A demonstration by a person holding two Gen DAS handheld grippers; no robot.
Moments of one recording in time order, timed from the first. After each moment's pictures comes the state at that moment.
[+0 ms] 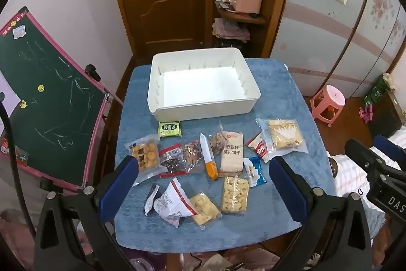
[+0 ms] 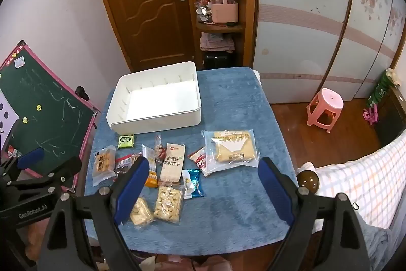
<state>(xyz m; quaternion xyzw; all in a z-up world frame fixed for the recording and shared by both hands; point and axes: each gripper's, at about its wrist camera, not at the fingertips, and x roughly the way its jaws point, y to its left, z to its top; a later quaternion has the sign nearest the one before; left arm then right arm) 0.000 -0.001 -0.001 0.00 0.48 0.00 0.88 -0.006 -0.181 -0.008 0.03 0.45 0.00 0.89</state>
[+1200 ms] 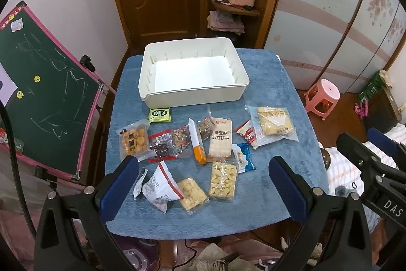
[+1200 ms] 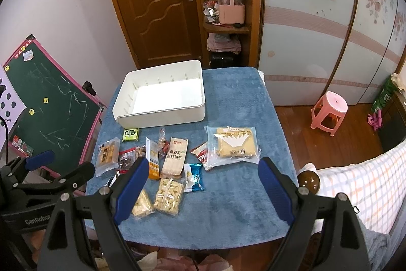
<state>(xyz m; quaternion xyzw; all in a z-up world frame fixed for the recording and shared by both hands) -0.013 -0.009 -0.006 -0.02 0.50 -0.01 0.87 -0.015 -0.179 -0.006 0.02 0.44 0.02 0.90</state>
